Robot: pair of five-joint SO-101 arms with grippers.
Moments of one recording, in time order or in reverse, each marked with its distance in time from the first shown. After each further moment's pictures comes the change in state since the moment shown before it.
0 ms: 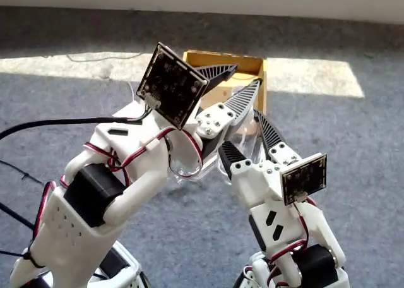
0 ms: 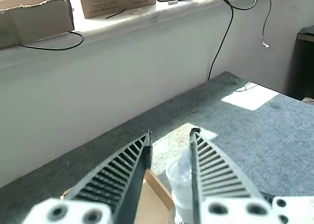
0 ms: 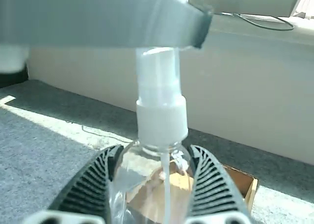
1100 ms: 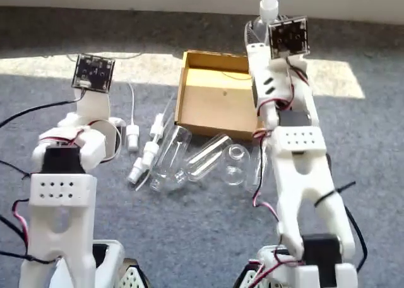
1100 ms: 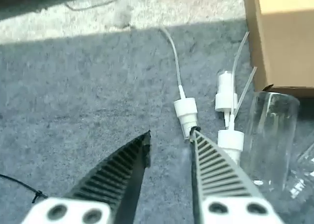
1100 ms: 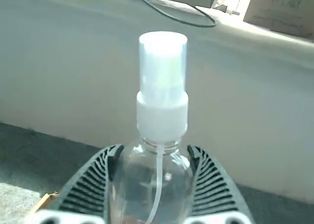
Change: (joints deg) left arm -44.0 -2.9 31.7 11.6 -5.7; right arm 17.8 81.3 -36.0 -44.3 8.0
